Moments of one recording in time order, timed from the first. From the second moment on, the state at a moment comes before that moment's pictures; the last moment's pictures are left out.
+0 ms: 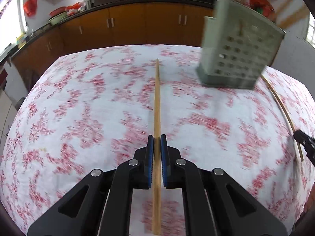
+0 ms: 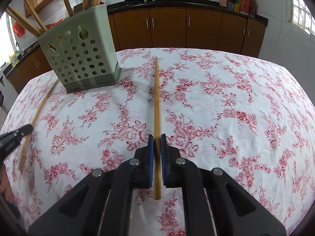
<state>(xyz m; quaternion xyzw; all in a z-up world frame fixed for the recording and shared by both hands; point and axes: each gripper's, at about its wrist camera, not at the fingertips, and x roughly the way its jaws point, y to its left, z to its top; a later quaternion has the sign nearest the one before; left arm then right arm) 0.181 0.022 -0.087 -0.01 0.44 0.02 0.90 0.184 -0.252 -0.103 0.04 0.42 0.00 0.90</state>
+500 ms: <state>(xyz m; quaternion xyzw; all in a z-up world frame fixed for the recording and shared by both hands) 0.185 0.035 -0.090 -0.01 0.43 0.01 0.90 0.188 -0.252 -0.107 0.03 0.43 0.00 0.90</state>
